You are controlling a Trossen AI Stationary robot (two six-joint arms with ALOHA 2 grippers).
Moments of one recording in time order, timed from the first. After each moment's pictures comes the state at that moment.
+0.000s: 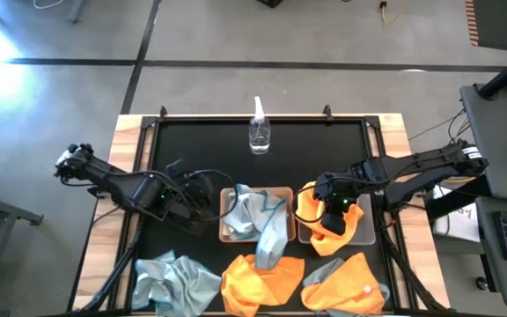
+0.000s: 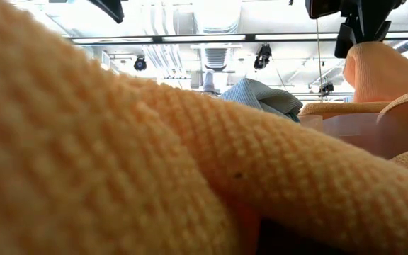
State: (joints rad) left arm -0.43 1.43 1.44 -1.26 -0.75 -0.72; right arm 0.16 1.24 1.07 -0.94 -0.31 0.60
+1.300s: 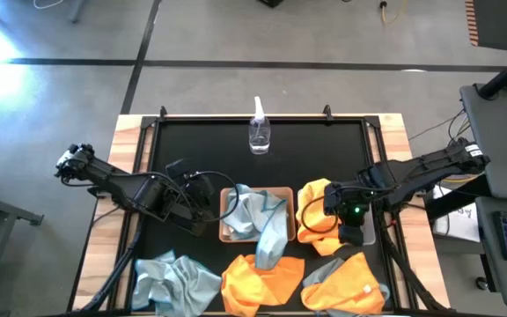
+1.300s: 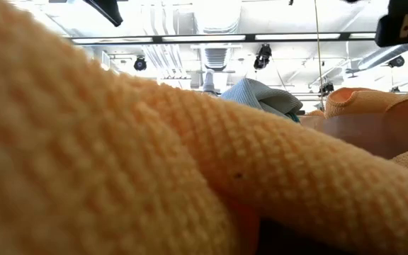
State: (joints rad) left arm -0.43 1.44 1.44 -1.29 -0.75 -0.72; right arm 0.25 1.21 1.07 -1.00 -0.60 0.72
